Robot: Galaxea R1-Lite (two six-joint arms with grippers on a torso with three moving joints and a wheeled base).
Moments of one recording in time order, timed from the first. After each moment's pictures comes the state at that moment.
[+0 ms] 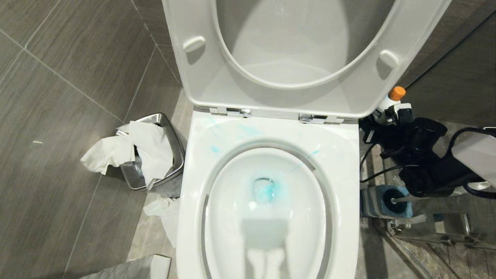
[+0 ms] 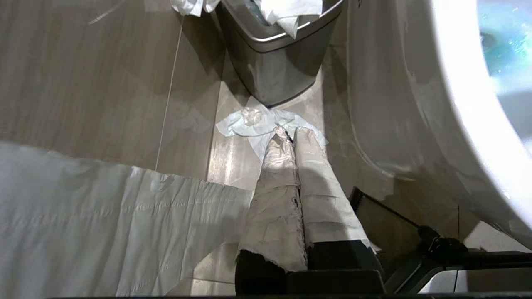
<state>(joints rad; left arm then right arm) 0.00 0.00 0.00 0.00 0.00 0.01 -0.04 2.28 -1.22 -1.25 0.00 -0.09</state>
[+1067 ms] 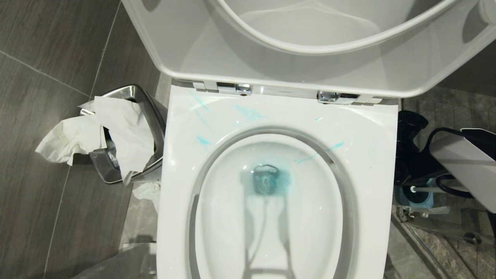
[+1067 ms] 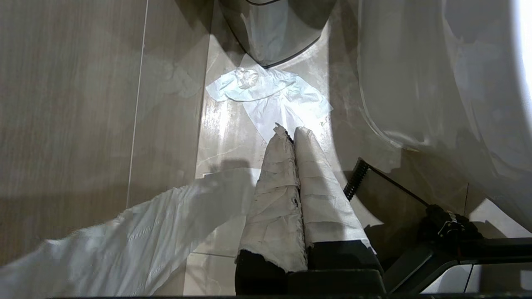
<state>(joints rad) 0.00 0.00 0.00 0.00 -0.01 0.01 0.02 2.40 -1.47 -1.25 -0.01 -0.13</state>
